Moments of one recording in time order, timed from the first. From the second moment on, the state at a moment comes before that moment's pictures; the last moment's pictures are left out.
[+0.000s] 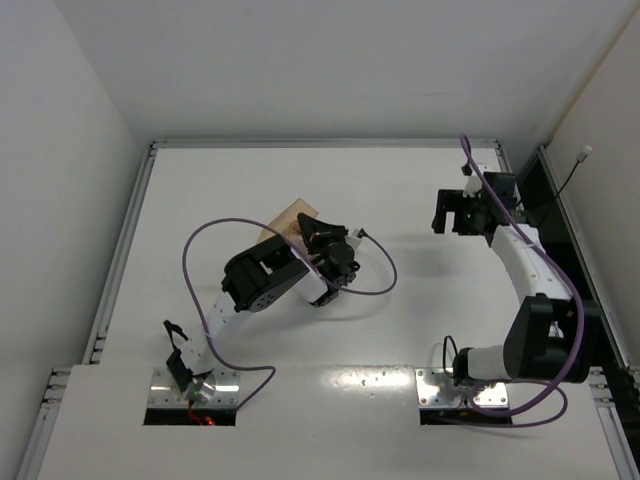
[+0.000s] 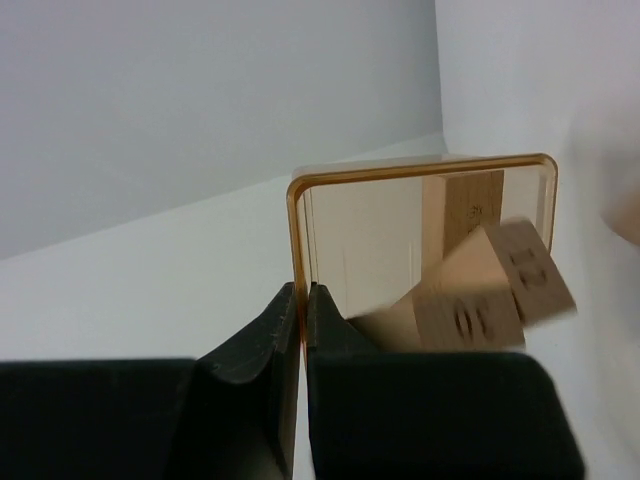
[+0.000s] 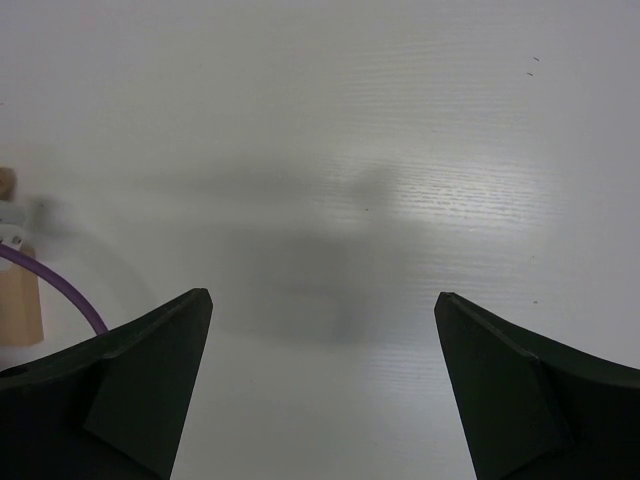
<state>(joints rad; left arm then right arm) -0.92 2.34 1.14 1.30 -1.32 1.94 -0.12 1.37 0.96 -0.40 -0.17 -0.03</state>
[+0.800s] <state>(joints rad) -0.94 2.12 1.07 1.31 -1.34 1.93 -0.12 1.41 0.97 -0.41 -0.20 -0.03</state>
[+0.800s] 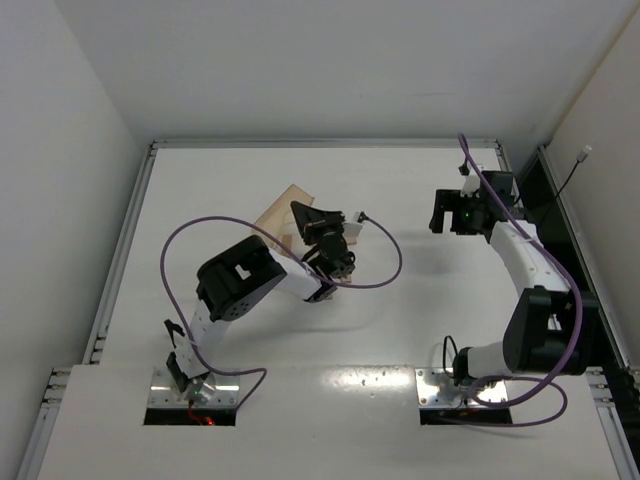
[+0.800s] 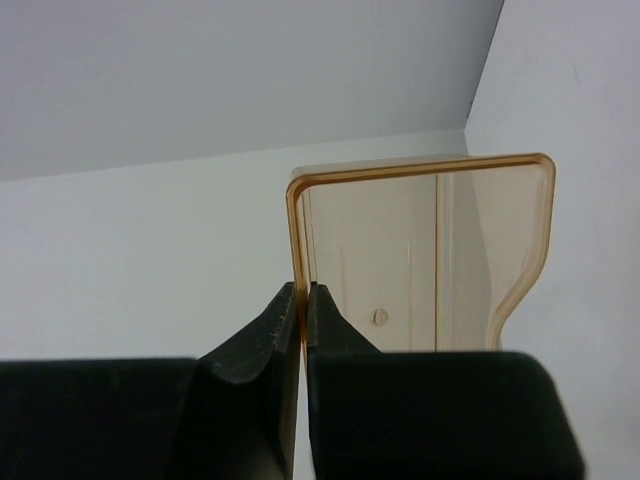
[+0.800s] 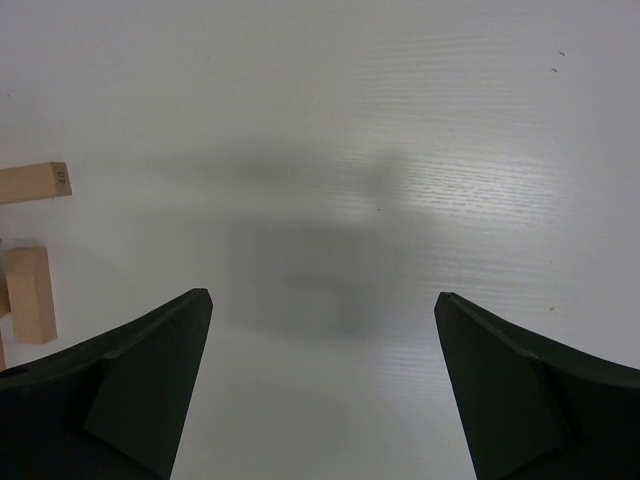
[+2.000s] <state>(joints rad) -0.71 1.74 1.53 -0.62 -0.78 -0.01 -0.08 1.51 1.04 -0.45 -0.24 -0.04</state>
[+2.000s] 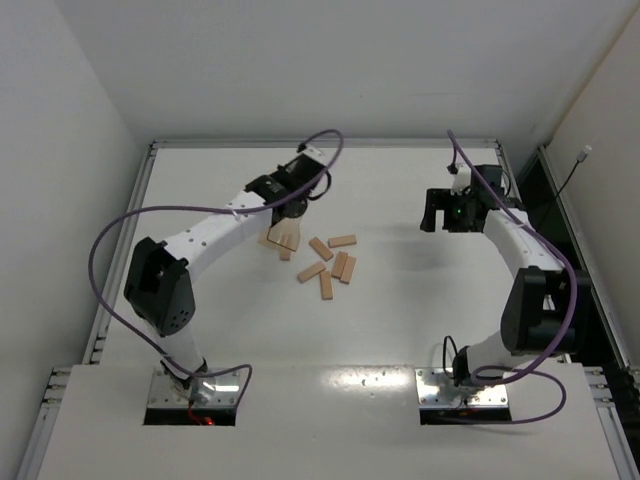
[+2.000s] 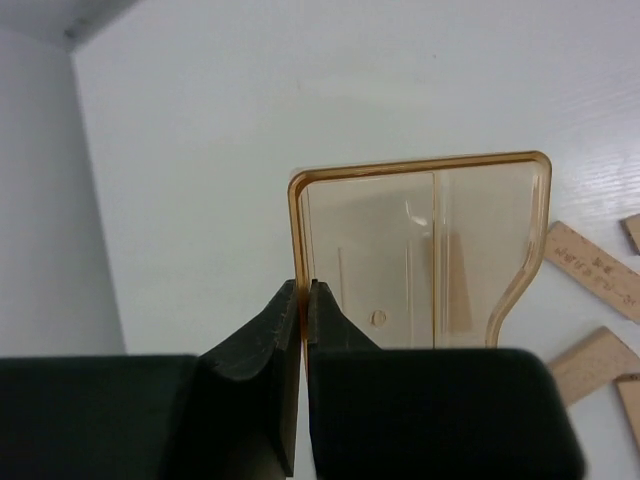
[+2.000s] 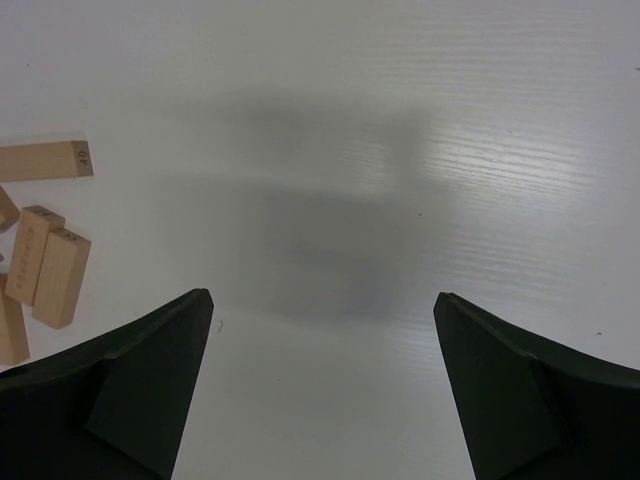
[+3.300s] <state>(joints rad) 0.31 2.39 2.33 -0.96 0.11 0.12 -0.05 1.56 1.07 -0.48 -0.48 -0.12</state>
